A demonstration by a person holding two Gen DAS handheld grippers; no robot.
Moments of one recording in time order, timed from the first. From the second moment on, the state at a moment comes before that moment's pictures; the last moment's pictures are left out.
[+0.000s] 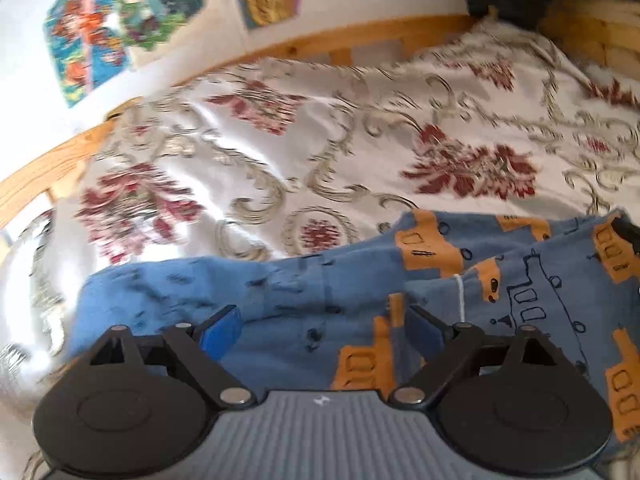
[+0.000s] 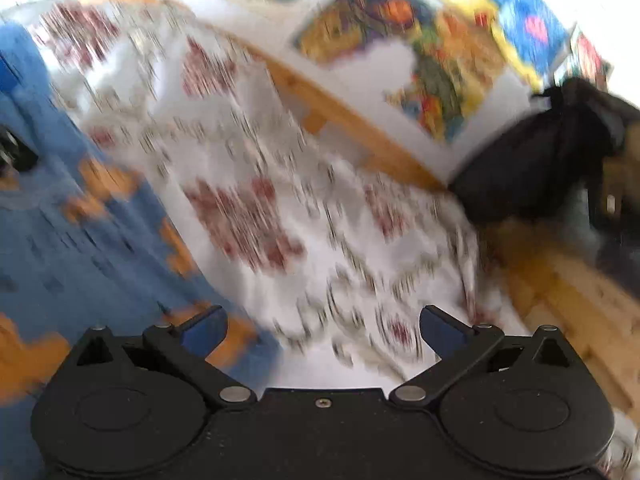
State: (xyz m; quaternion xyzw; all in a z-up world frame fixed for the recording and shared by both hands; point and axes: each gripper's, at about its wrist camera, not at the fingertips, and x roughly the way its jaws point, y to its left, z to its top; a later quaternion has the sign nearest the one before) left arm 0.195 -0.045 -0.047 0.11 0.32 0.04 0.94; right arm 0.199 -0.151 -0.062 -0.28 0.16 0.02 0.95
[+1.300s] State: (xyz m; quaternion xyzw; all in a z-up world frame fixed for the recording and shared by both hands) left arm 0.161 0.151 -0.019 -0.21 0.32 0.08 0.92; right arm 0.151 -0.020 -0.057 -0.21 0.20 0.18 0.94
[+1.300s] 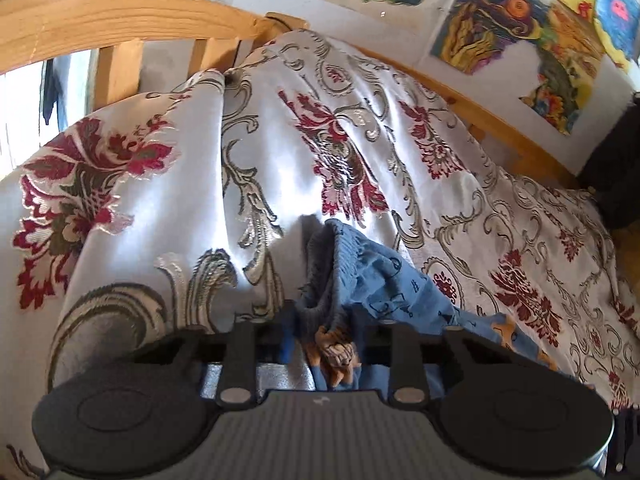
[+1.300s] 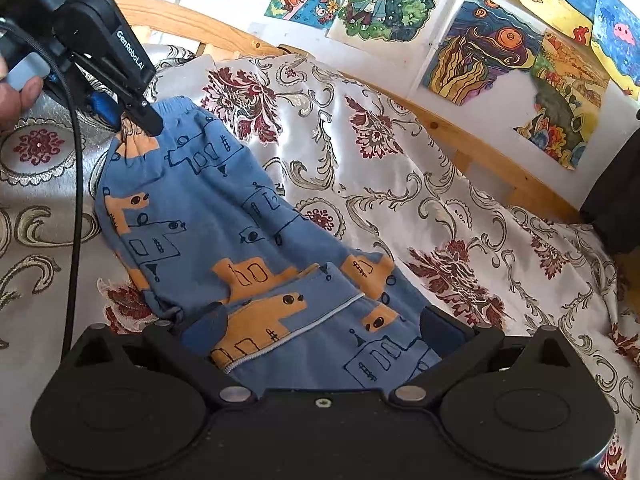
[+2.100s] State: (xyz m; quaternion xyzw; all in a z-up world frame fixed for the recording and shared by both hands) left arm 0.142 -0.092 0.064 0.04 0.24 -0.09 0.97; right arm 0.162 -0.214 0.021 -0.03 0.26 0.17 0.95
